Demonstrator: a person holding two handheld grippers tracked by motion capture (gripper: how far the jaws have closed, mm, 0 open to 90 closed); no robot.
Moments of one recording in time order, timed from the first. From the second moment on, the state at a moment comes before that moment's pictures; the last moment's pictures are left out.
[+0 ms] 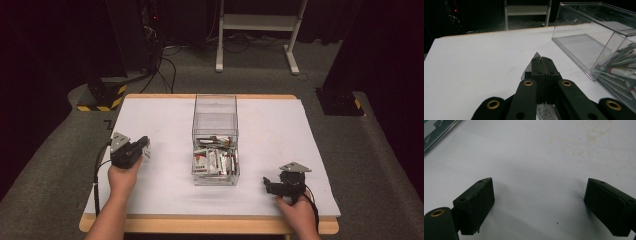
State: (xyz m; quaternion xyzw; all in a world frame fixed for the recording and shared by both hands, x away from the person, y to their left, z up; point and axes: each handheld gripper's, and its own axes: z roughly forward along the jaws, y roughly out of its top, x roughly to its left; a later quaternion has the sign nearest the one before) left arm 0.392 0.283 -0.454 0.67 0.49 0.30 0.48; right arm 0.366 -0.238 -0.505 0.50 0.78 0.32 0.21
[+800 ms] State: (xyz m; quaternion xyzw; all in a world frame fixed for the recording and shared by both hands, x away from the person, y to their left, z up) left arm 0.429 0.268 -0.467 0.68 0.51 0.27 0.46; right arm 0.365 -0.238 -0.505 0.50 0.78 0.32 0.21
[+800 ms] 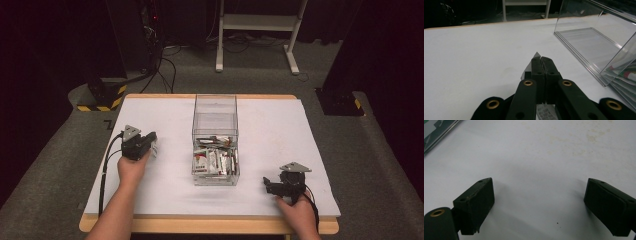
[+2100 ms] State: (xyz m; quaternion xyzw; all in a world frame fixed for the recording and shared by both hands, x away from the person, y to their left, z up) left arm 0.398 0.245 -0.474 0.69 0.50 0.22 0.48; right arm 0.366 -0.238 -0.505 0.50 0.78 0.32 0.21
